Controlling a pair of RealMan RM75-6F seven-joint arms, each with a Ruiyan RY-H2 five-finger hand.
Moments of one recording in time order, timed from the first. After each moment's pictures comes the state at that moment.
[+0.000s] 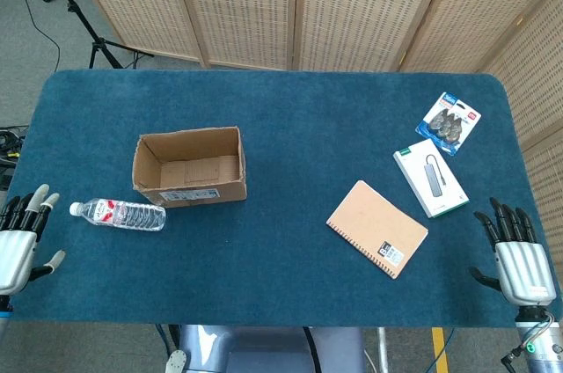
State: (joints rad) left arm -0.11 -1.11 -0.02 -1.63 1.51 1.46 0.13; right arm 0.08 -1.14 0.06 -1.61 -1.49 1.47 -0.15
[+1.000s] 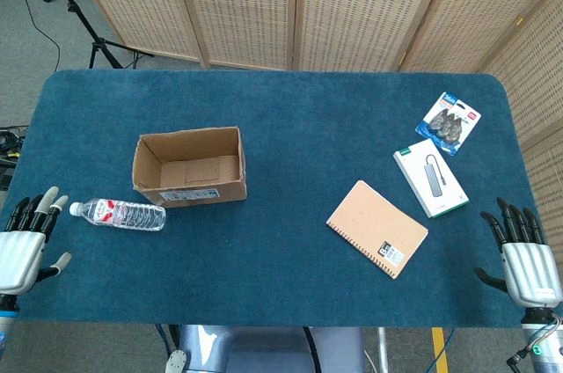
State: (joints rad) left arm -0.12 -1.12 -0.01 -1.63 1.51 1.44 0.15; right arm 0.07 -1.13 0.06 -1.61 -1.49 1.48 -0.13
